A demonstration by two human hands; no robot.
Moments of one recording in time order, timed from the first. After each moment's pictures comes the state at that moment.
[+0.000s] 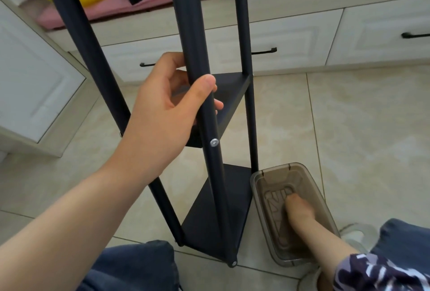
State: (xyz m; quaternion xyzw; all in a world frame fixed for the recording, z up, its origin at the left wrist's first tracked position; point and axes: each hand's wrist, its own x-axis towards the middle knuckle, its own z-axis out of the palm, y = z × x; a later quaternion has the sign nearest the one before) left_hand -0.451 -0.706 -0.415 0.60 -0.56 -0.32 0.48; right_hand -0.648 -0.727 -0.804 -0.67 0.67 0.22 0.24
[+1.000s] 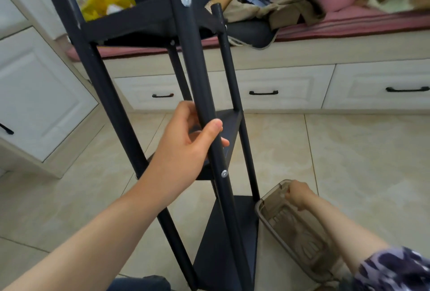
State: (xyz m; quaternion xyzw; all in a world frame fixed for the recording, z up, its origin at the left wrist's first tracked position) left_hand -0.431 -0.702 -0.415 0.60 -0.53 -0.34 0.49; right_hand -0.641 -0.829 -0.685 -0.66 0.66 0.09 0.35
